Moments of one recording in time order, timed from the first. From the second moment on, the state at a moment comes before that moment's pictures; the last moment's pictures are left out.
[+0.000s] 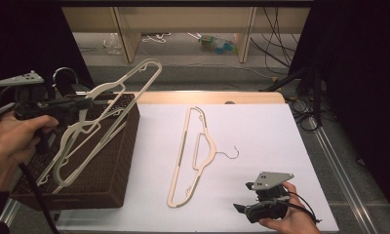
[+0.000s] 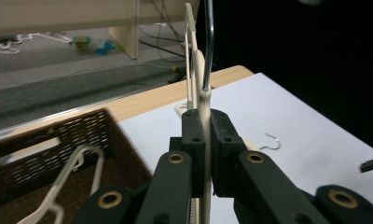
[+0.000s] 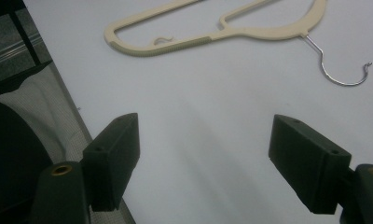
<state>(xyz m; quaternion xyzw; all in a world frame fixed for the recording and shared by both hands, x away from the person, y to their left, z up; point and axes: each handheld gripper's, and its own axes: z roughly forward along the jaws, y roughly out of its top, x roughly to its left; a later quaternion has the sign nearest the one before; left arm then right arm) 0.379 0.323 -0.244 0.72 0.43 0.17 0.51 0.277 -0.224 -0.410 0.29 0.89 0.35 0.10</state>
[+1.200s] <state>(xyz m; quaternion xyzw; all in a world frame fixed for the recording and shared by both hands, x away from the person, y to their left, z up) 0.410 0.411 -0.320 0.73 0.47 0.15 0.47 0.276 -0.222 -0.412 0.29 0.89 0.35 0.10</state>
